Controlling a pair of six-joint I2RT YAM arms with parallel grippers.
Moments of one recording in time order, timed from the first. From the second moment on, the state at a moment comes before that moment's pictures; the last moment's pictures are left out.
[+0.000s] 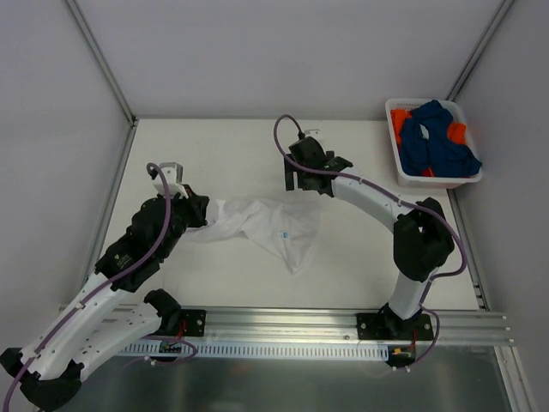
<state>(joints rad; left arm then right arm) -0.66 0.65 0.81 -0.46 -0.39 -0.42 0.68 1.78 1.42 -0.54 0.42 0.41</state>
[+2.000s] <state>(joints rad) -0.66 0.70 0.75 -0.52 -0.48 -0.48 0.91 1.65 1.22 -0.50 0.12 0.50</state>
